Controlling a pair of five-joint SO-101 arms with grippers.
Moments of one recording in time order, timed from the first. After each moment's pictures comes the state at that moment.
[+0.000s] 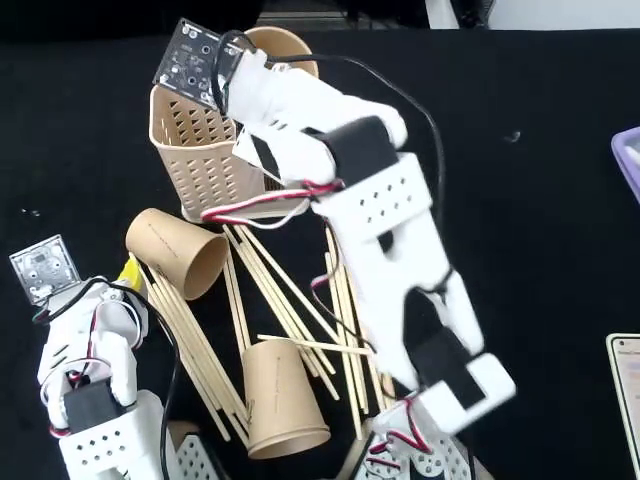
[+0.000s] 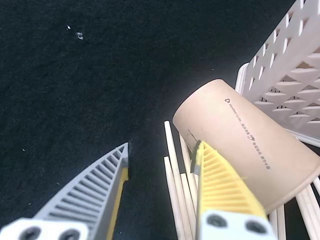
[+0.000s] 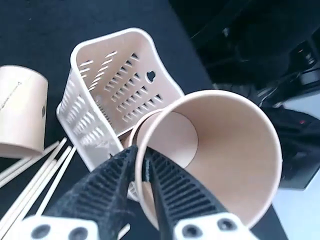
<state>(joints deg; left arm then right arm) -26.5 -103.7 88.7 56.3 4.4 -30.2 4.4 -33.6 79.5 40.5</state>
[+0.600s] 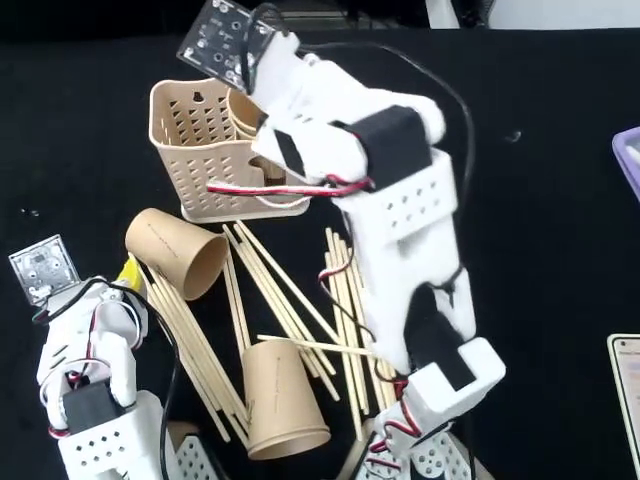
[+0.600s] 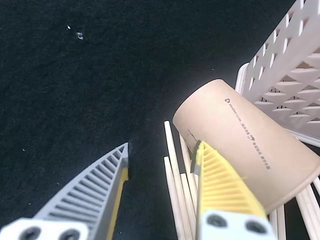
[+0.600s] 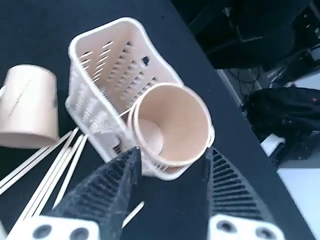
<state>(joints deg) -26.5 -103.7 88.7 56.3 4.4 -28.2 8.7 -53.4 97.3 35.9</state>
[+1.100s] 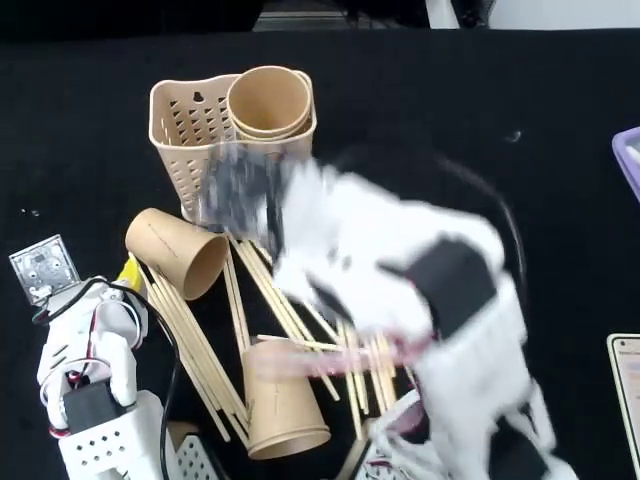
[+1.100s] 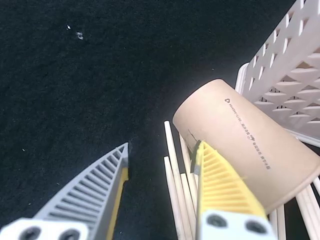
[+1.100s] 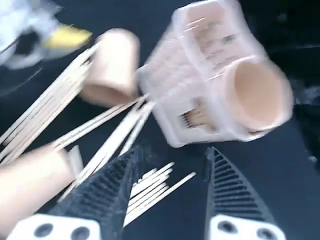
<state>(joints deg) -26.5 -103.7 88.7 56.3 4.4 -38.9 -27.9 -13.5 99.3 35.5</state>
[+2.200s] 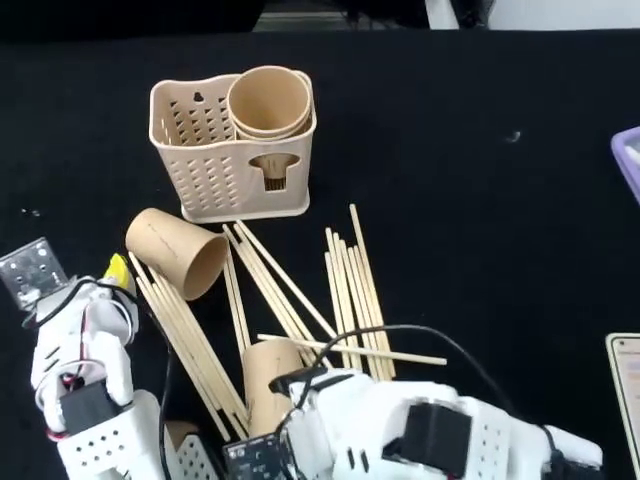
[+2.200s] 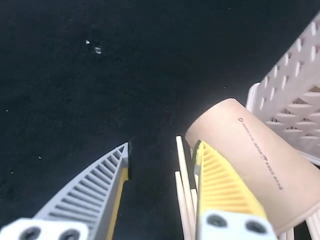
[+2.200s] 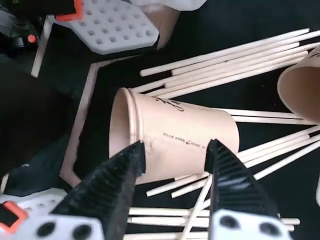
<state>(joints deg) -30.0 -103.7 88.7 53.4 4.4 -75.1 -79.3 59.5 88.6 35.4</state>
